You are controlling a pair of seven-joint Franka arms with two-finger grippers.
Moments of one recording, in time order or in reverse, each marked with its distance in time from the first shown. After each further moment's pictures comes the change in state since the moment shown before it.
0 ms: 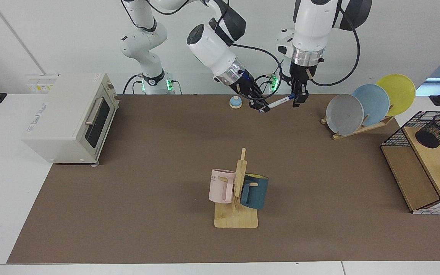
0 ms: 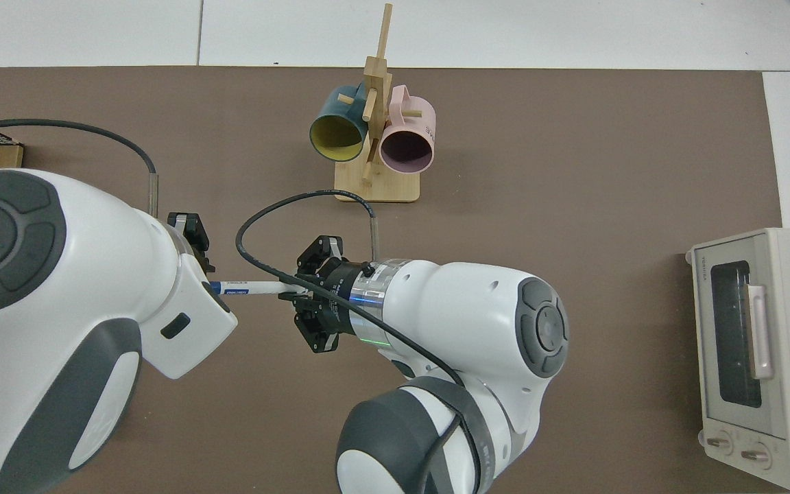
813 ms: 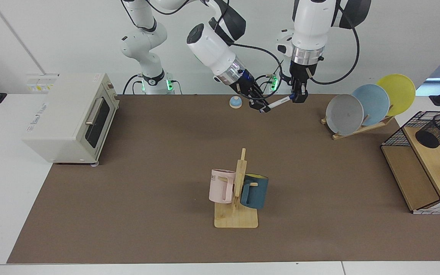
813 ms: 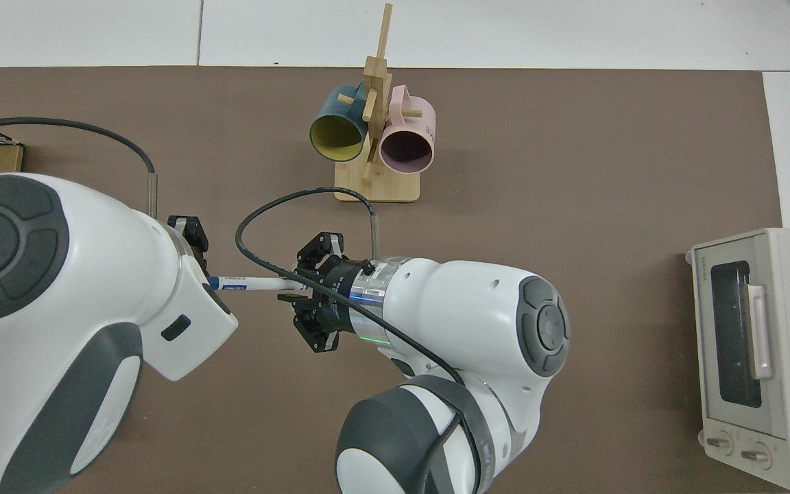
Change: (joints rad) left arm -0.001 -0.005 -0.002 0.000 0.017 0.005 -0.004; right arm 0.000 0.004 -0.001 0.006 -0.001 0.002 0.003
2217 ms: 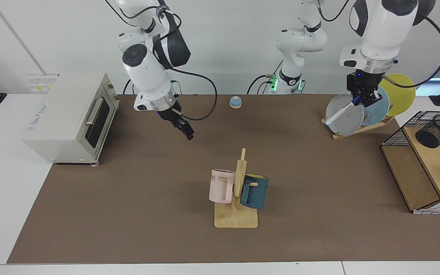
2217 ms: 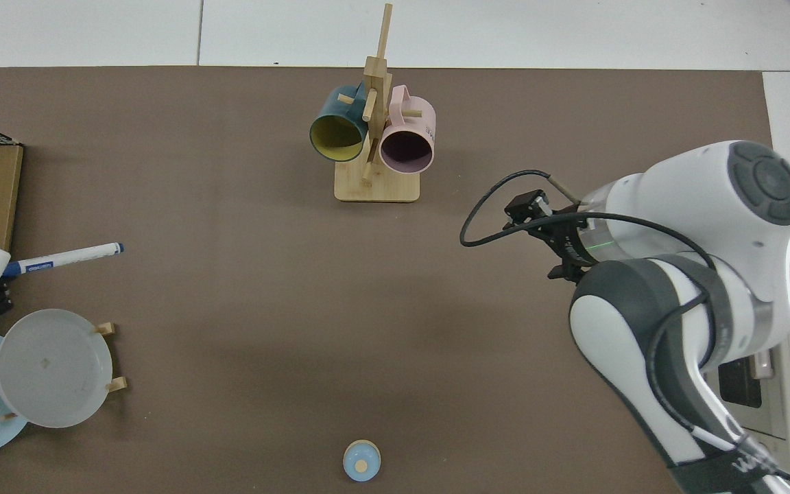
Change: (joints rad) left arm 0.015 0.000 0.345 -0.014 0.154 -0.033 -0.060; right arm -0.443 -0.075 -0.015 -0.049 -0.507 -0.488 -0.866
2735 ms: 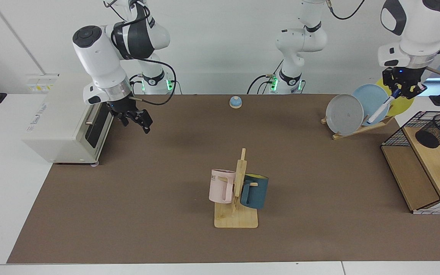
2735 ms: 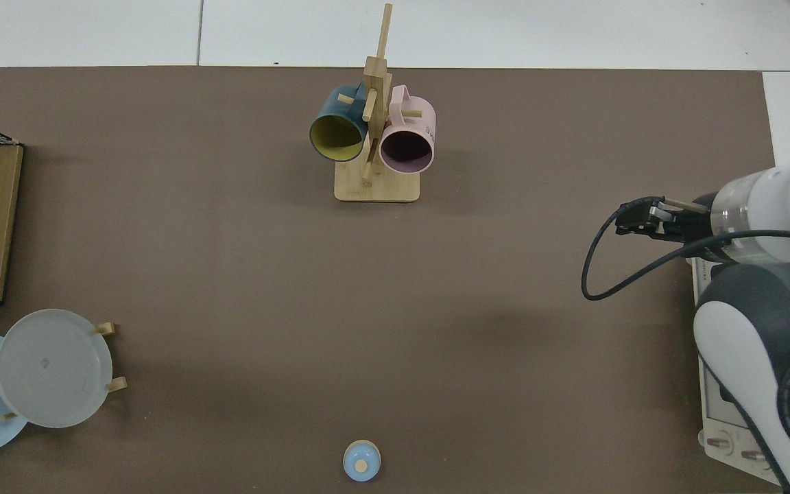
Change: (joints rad) left arm 0.001 0.024 0.206 0.073 0.187 0.009 0.022; right arm -0.160 -0.118 -0.002 0.005 -0.242 -0.093 -0.523
